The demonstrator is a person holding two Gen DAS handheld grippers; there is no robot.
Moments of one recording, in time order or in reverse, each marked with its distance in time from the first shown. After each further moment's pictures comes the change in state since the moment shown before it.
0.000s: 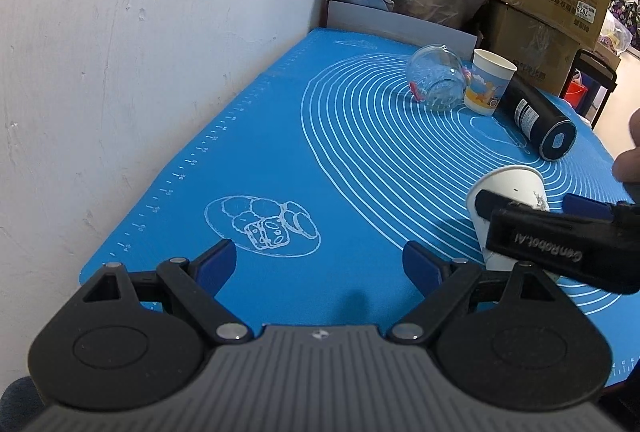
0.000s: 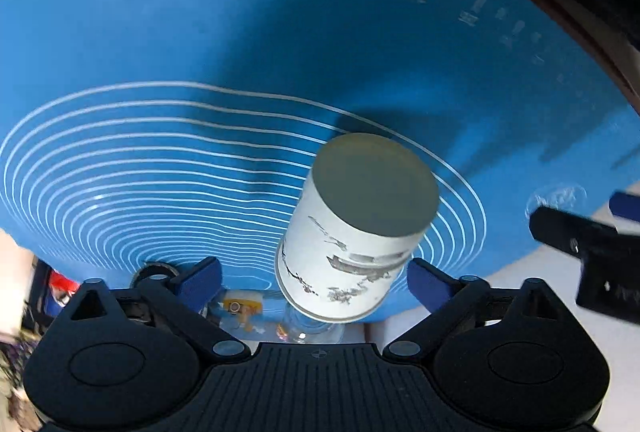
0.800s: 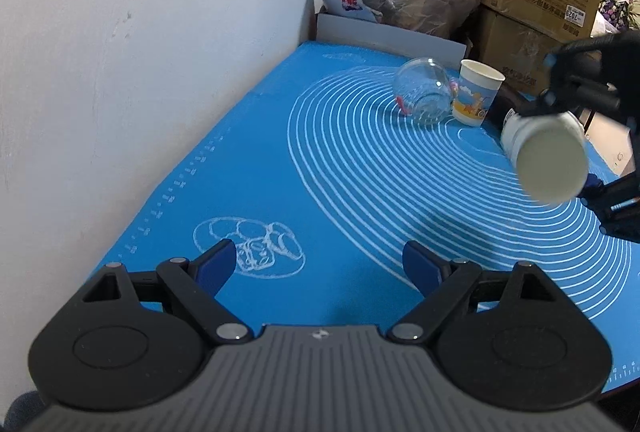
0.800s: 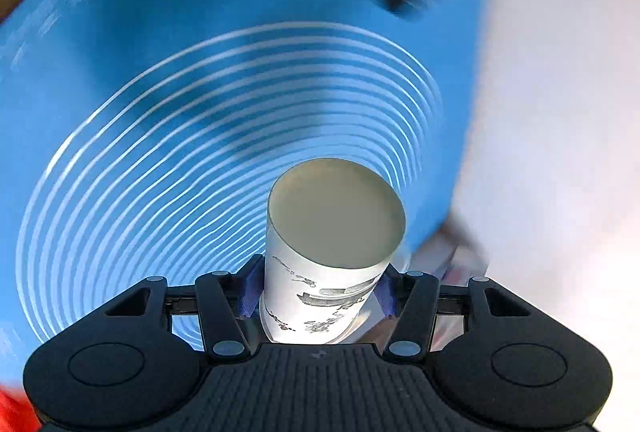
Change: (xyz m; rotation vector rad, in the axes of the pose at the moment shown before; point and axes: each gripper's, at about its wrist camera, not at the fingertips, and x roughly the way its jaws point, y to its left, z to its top) left arm -0.007 -0.011 0.009 0.026 -0.037 -0.010; right arm 0.013 -0.027 -0.075 0.917 0.010 0.117
